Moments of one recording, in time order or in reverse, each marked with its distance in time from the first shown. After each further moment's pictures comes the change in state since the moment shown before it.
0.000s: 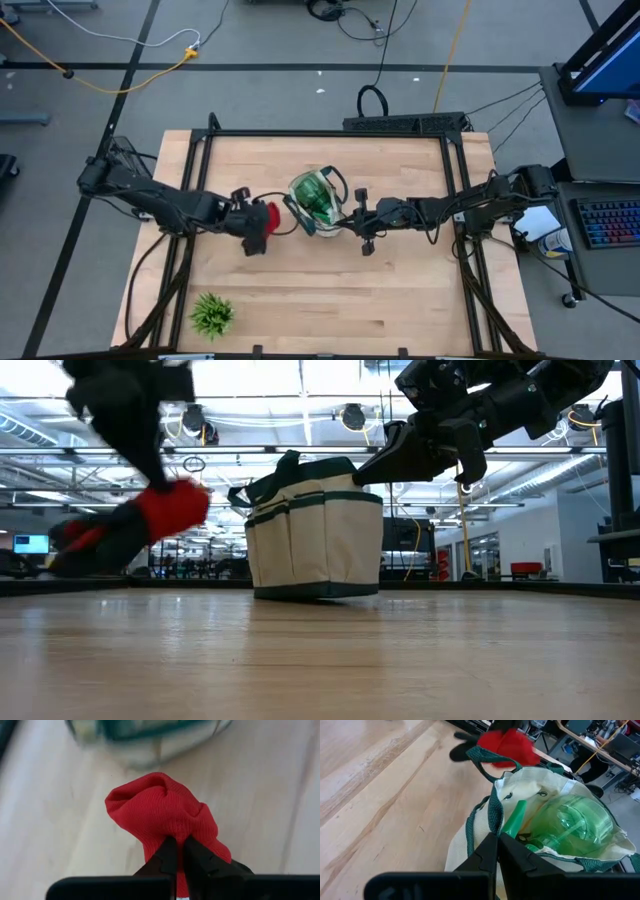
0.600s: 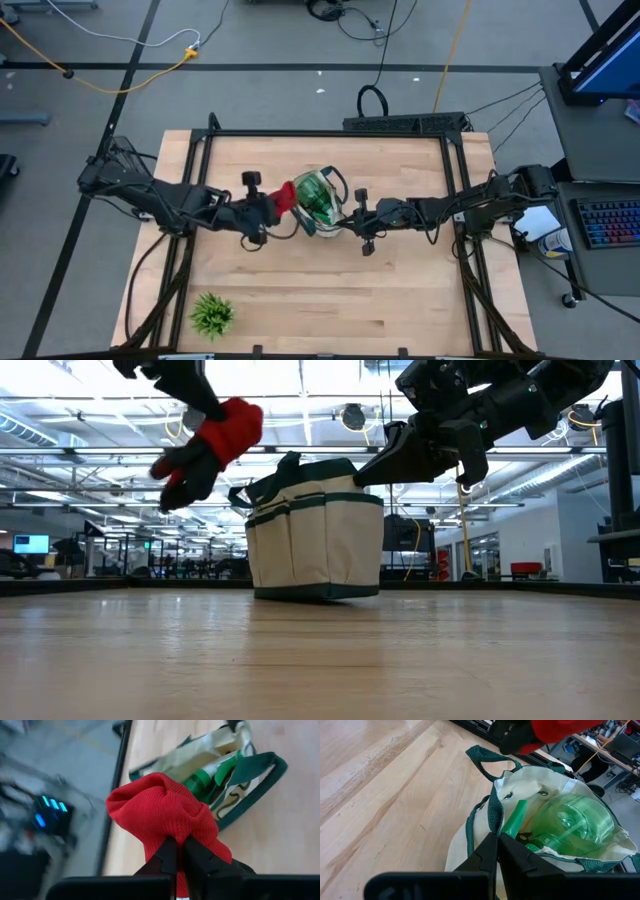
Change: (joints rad) left arm -0.024 0.000 0.208 0.067 -0.280 0.508; right arm 0.000 0.000 0.000 -0.007 0.000 -0.002
